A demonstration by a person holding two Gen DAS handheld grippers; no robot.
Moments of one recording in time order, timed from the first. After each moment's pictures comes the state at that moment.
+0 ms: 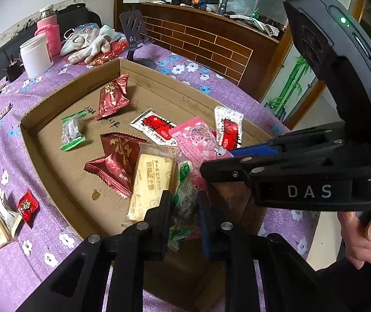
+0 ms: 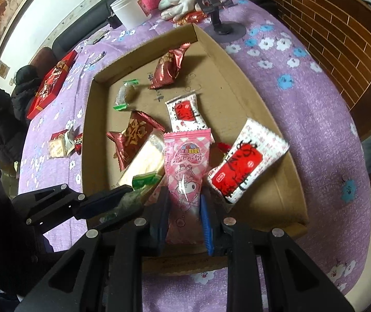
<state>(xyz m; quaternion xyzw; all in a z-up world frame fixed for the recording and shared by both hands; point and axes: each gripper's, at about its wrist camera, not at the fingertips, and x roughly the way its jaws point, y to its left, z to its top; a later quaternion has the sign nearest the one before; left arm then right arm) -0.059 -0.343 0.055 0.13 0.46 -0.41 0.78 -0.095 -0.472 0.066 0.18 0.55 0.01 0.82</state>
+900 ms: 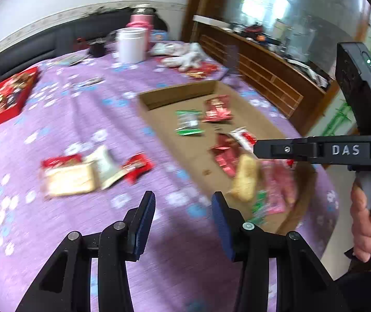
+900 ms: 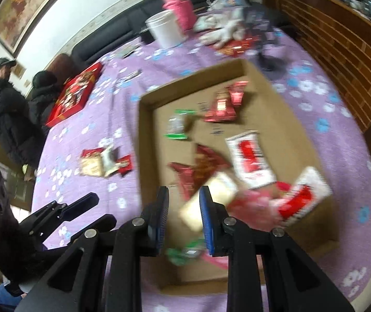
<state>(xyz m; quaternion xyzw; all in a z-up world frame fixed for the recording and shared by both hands) -0.042 -0.204 0.080 0.03 0.45 -0.27 0.85 -0.062 -0.404 0.106 0.18 0.51 0.06 0.84</state>
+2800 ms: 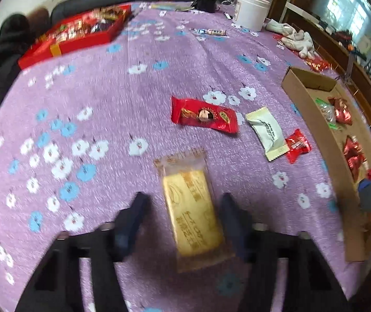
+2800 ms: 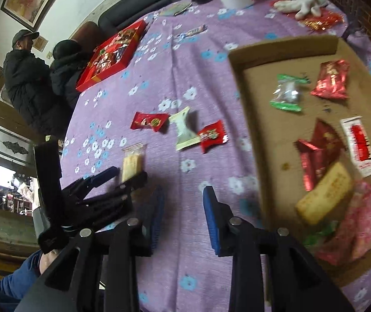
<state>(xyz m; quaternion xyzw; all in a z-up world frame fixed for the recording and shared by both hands) 0.014 -0.103 0.023 0.02 0.53 -0.08 0.84 -0.035 -0.310 0.093 0.18 0.56 0.13 0.80</state>
